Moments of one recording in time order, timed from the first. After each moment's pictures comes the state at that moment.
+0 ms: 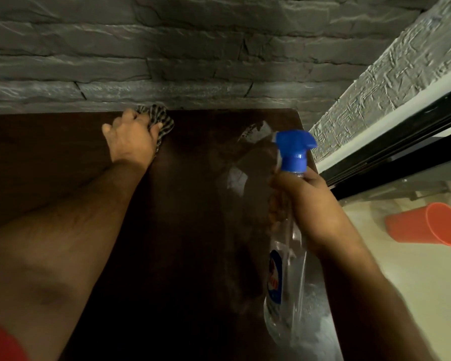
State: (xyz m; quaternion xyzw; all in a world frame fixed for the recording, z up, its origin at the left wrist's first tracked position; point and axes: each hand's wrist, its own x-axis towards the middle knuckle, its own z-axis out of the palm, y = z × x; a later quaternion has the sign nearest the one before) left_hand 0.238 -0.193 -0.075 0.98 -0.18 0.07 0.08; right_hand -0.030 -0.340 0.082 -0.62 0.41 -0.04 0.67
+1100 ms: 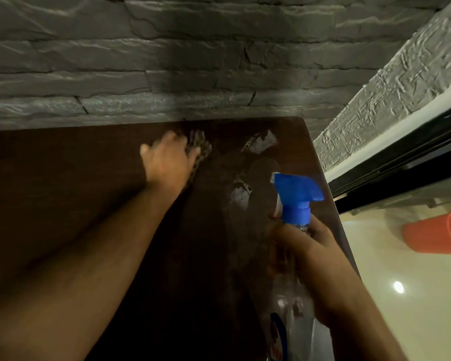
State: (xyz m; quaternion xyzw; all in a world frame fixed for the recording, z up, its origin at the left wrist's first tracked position) left_hand 0.183 -0.232 -0.063 0.97 -0.23 0.01 0.09; right_hand -0.059 -0.320 0.073 -0.59 0.41 0.00 0.70
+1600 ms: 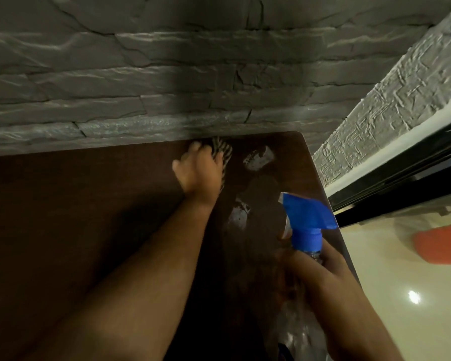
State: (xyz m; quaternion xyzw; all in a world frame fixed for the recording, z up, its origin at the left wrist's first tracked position) left_hand 0.170 -0.308 -0.060 0.97 -0.14 0.00 0.17; right_hand -0.060 -0.336 0.077 -0.56 0.41 0.00 0.71
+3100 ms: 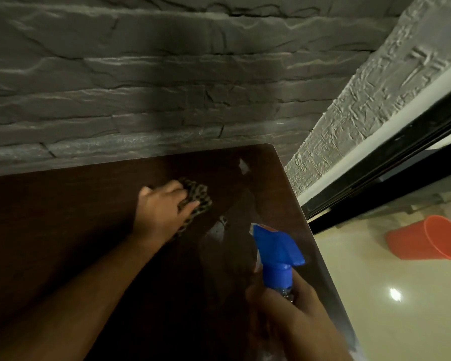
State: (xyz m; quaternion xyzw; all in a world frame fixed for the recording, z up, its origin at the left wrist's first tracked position) left_hand 0.161 -0.244 -0.070 0.90 -0.40 0.01 0.15; right_hand -0.078 -0.328 0.075 -0.54 0.40 0.05 0.74
